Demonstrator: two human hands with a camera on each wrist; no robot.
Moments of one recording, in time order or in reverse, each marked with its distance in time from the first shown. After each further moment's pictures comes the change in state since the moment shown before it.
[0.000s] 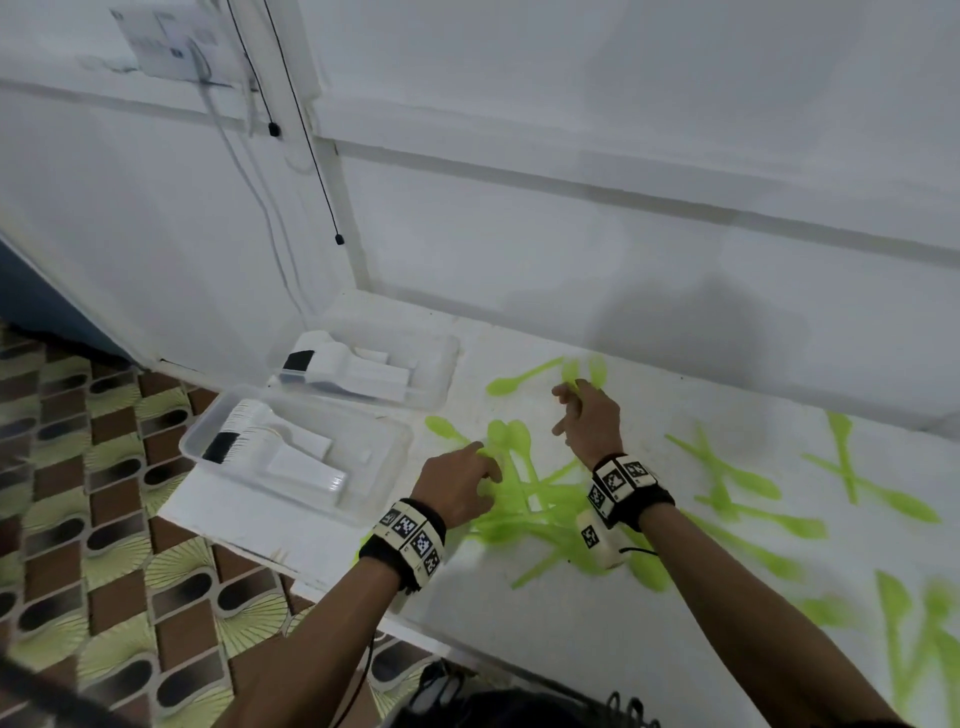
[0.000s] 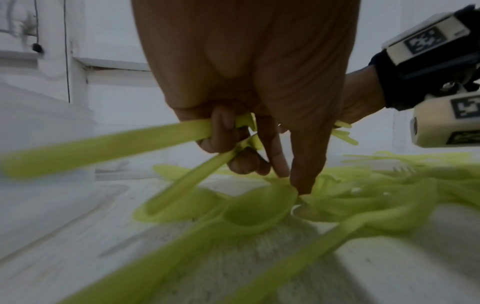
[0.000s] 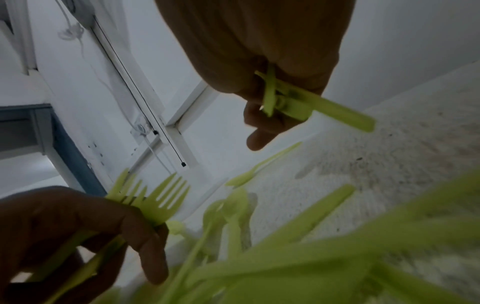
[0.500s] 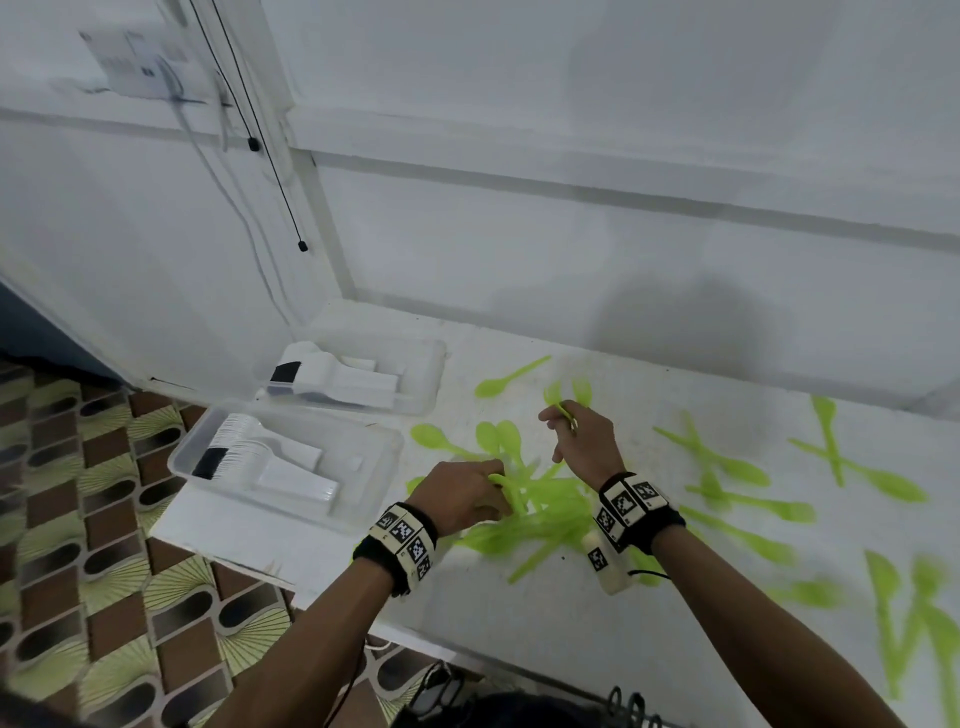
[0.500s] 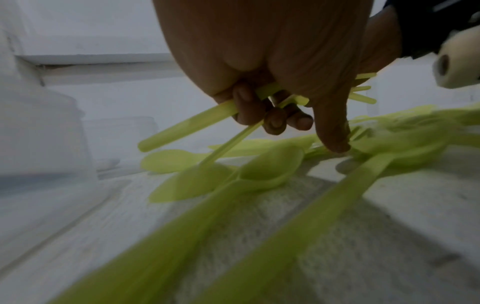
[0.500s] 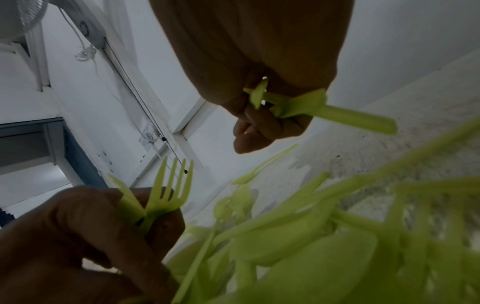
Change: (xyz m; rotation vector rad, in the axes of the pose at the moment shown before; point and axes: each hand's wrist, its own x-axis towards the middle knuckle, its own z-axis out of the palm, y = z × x) left_hand 0.003 0.002 0.003 0.056 -0.048 0.342; right_hand -0.032 0.008 -0.016 0.100 -0.085 0.023
